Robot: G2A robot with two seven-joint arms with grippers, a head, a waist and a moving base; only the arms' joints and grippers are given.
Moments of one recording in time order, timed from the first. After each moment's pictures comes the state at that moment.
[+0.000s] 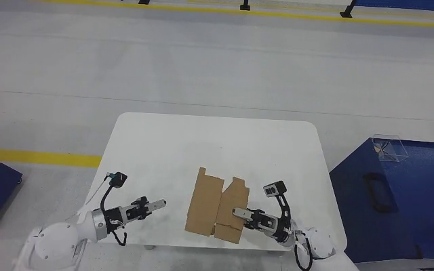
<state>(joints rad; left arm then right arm) 1.46 -1.13 -1.64 -1.76 0.02 -0.18 -1.17 -1.41 -1.11 1.15 -1.53 0.63 -0.58 1.00</state>
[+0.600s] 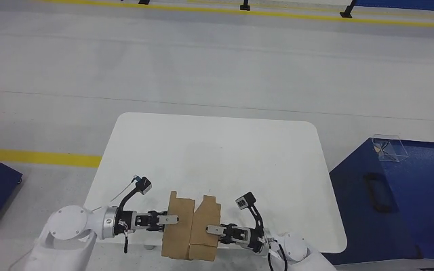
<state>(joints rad) 1.33 -1.11 -1.50 -1.62 -0.24 -0.14 -1.46 -1.32 -1.16 0.95 -1.41 0.59 -0.58 0.97</state>
